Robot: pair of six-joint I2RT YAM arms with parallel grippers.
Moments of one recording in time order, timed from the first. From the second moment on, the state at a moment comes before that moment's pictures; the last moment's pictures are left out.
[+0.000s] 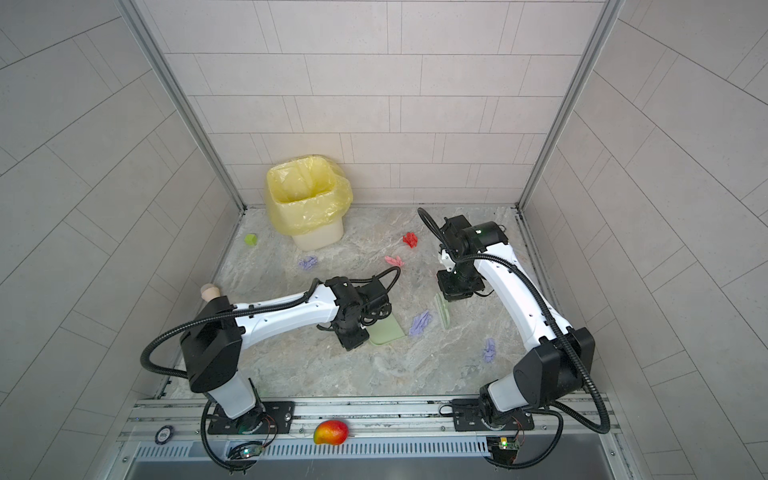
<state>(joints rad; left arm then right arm) -0.97 1.74 1.25 -1.11 -0.05 0.02 0.29 1.47 1.49 -1.52 -0.12 0.11</state>
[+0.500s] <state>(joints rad) -0.99 1.80 1.25 -1.07 -0.06 0.14 0.34 1.50 1.41 -1.46 -0.08 0.13</state>
